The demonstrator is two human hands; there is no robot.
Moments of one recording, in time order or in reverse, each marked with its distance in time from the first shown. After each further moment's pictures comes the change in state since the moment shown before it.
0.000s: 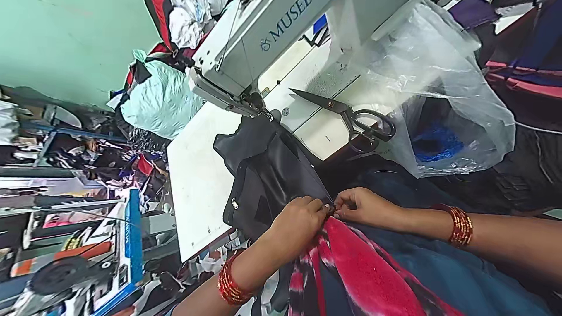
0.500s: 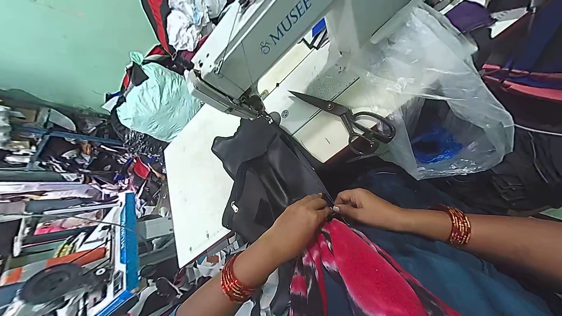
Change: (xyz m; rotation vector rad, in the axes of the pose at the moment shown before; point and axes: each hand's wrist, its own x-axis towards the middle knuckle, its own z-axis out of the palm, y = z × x) left_hand 0.002 -0.012 0.008 -0.235 -0.007 -0.011; right_hand 0.003 0.004 0.001 0.044 0.028 -0.025
